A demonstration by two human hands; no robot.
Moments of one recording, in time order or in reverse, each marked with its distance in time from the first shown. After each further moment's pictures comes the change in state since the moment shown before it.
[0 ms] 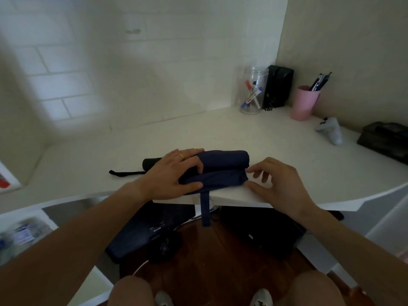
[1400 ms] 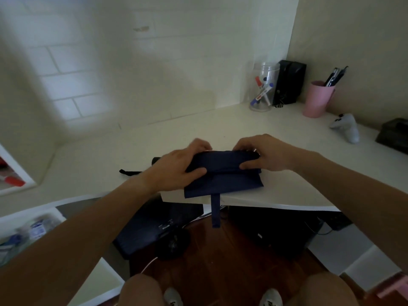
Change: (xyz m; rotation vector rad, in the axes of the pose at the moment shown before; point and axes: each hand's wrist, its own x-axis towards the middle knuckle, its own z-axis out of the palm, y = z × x) left_hand 0.006 -0.002 -0.019 -0.198 -0.066 -0.155; right_hand 0.108 0.006 0.005 -0.042 -0.573 -0.106
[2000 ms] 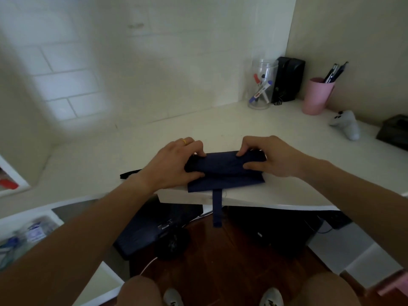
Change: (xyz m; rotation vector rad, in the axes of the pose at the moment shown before) left_hand 0.009 -0.004 0.002 0.223 0.139 0.036; right_hand -0.023 0.010 0.009 0.145 0.161 -0.075
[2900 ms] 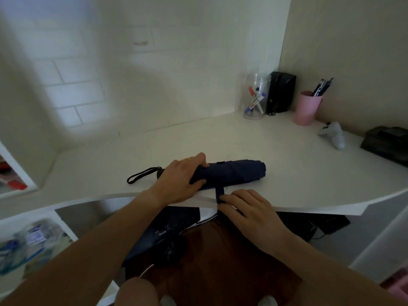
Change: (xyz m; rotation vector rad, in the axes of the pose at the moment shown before) left_hand -0.015 0.033 0.018 -0.052 0.065 -0.050; right_hand -0.081 -0.062 0.101 -0.608 0.398 -0.397
